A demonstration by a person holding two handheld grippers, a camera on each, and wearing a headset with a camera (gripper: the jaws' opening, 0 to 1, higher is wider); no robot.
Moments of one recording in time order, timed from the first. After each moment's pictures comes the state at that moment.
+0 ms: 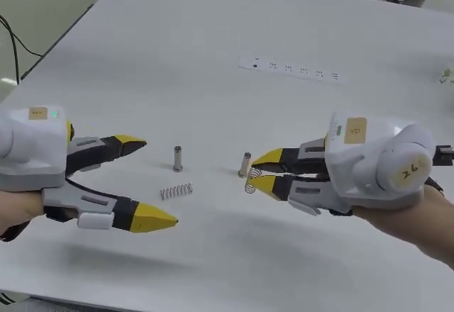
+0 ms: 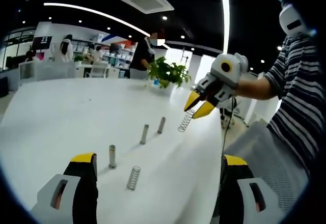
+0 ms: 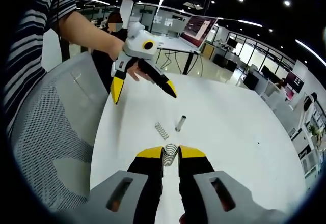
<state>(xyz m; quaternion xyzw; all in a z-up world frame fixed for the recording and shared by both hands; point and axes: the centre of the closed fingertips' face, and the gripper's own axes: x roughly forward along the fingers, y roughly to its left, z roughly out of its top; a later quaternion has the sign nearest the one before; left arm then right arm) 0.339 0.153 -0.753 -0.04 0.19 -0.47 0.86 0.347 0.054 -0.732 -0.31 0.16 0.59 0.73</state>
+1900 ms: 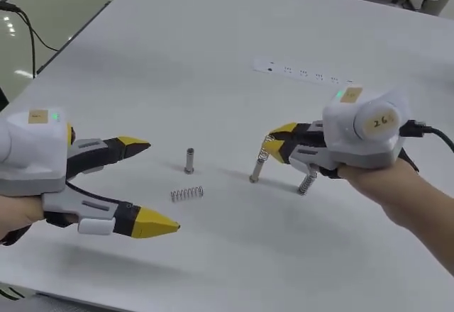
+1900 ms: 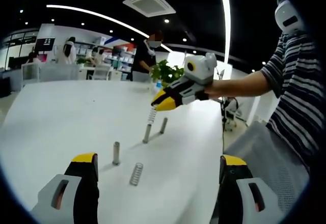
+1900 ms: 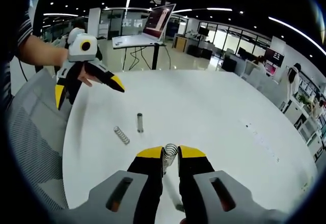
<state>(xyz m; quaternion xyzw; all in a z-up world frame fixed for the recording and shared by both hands) 0.335 0.165 -0.754 -0.05 0.18 -0.46 0.87 0.435 0.060 -0.752 -0.24 0.20 0.51 0.80</state>
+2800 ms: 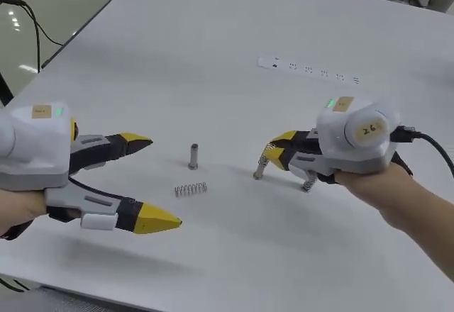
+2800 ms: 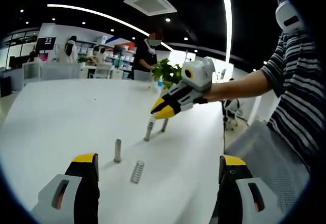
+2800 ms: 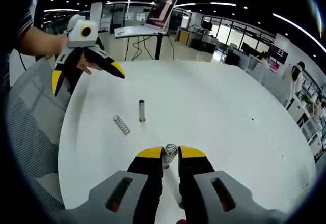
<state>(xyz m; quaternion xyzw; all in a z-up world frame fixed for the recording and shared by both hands) 0.334 0.168 -0.758 -0.04 0.18 -0.46 0.87 0.434 0.059 -0.782 -0.26 0.23 0.51 0.78</state>
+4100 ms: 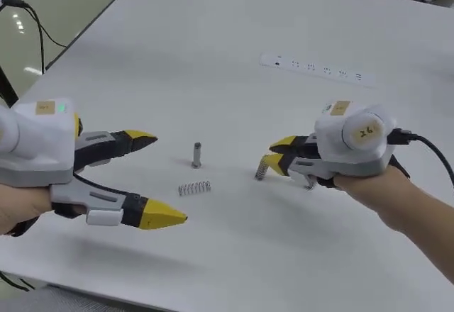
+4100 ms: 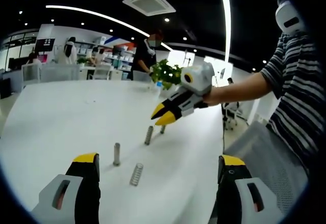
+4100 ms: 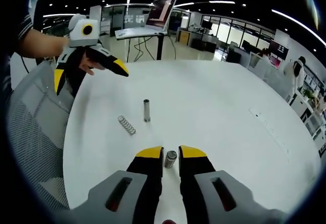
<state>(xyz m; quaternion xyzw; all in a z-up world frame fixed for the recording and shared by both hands) 0.334 0.166 -0.750 -0.04 0.18 -0.46 0.87 0.421 0.059 -0.779 -0.24 0.23 0.52 0.79</state>
